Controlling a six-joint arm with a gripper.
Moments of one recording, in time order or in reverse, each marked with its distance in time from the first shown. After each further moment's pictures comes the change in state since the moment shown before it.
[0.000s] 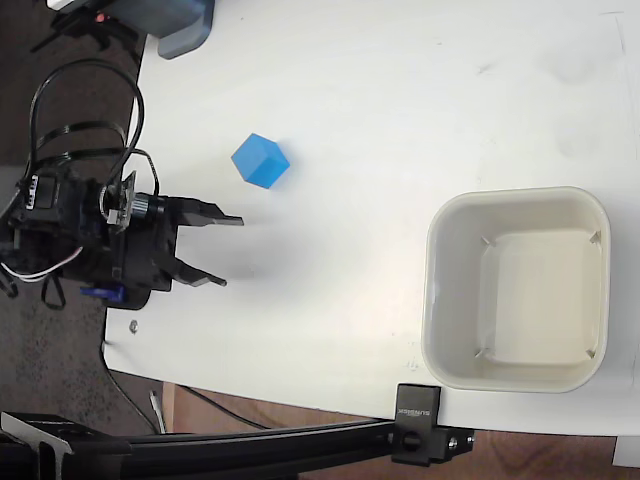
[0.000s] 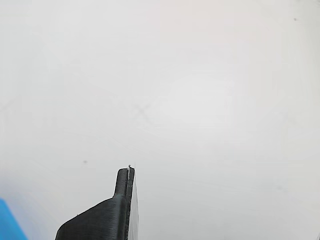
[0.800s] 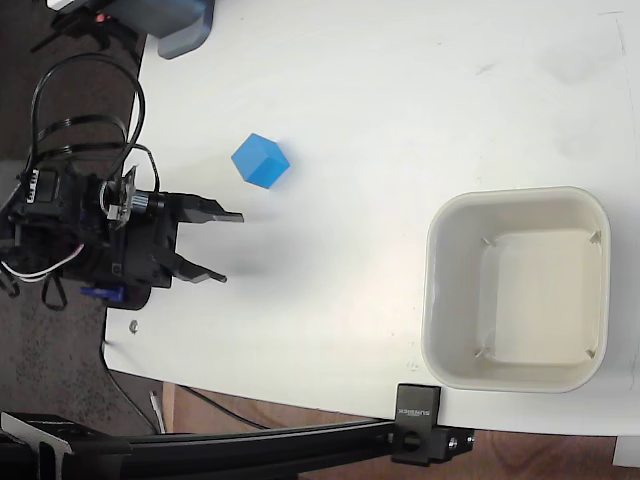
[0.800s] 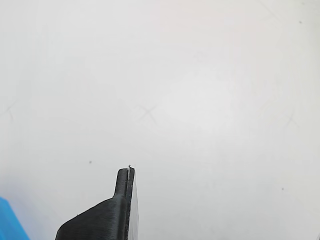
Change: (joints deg) arm -2.9 0.0 0.5 -0.2 3.8 1.5
